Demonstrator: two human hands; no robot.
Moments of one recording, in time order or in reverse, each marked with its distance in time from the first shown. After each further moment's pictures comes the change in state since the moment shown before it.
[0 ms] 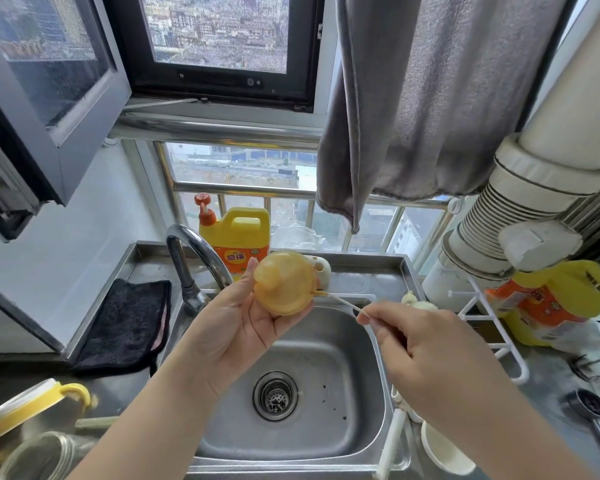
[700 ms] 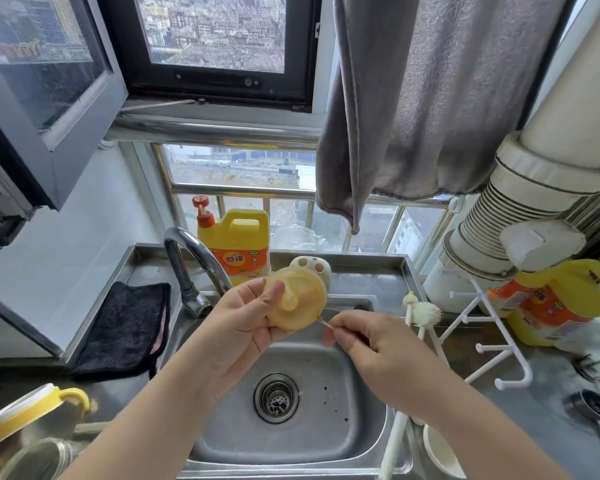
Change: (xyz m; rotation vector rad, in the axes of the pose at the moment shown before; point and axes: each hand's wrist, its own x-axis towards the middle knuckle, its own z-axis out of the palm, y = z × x) left_hand 0.010 -0.006 -0.016 0.337 -0.117 0.101; right_hand 0.026 0.012 0.039 0.404 -0.269 -0.026
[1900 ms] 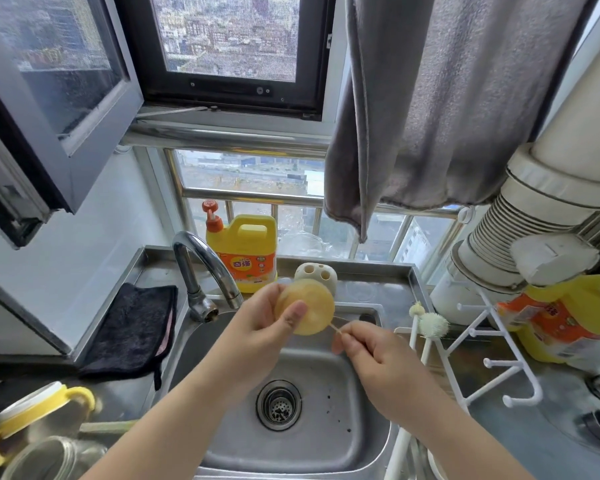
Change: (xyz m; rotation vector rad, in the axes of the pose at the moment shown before) left_hand -0.001 -0.013 0.002 0.567 0.056 0.242; right_hand 0.006 0.015 0.012 0.066 0.096 -0.005
